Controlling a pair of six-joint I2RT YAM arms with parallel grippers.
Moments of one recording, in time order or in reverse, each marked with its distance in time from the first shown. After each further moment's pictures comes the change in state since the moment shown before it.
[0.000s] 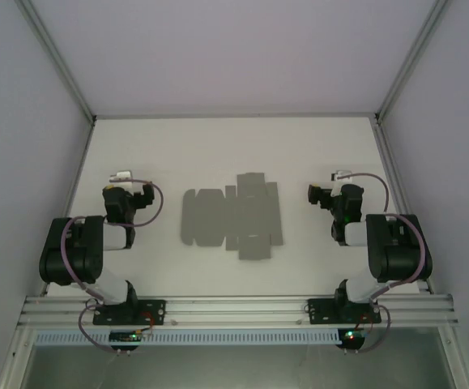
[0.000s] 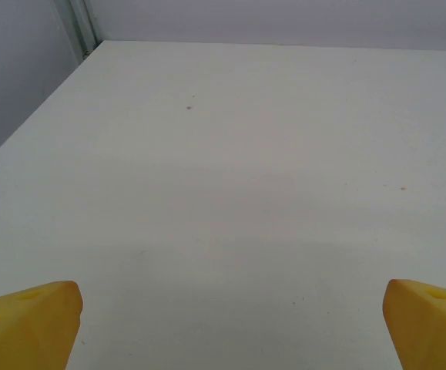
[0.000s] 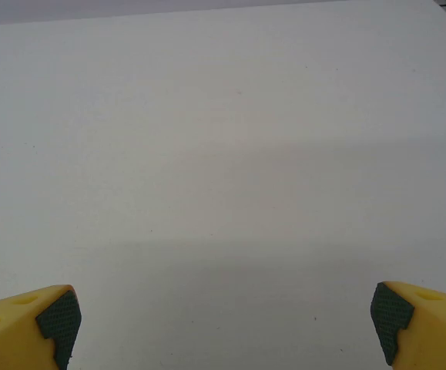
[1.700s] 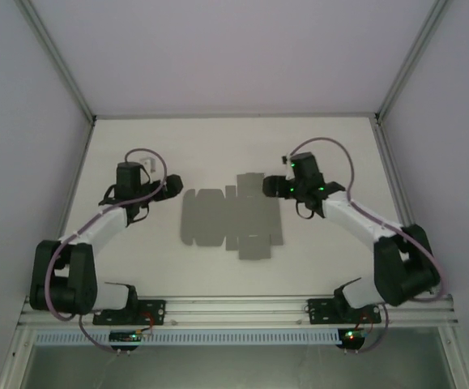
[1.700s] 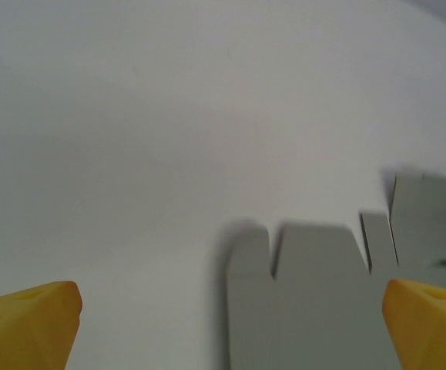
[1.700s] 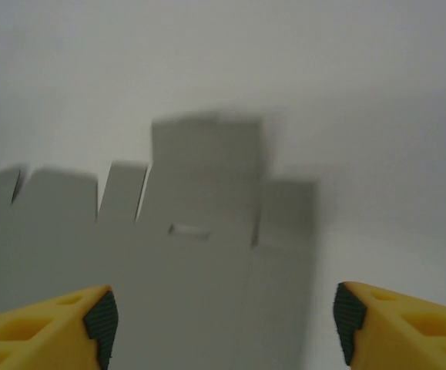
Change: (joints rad) left arm -0.179 -0.193 0.355 -0.946 0.374 -0.369; right arm 0.453 -0.097 0.531 -1.015 -0.091 0.339
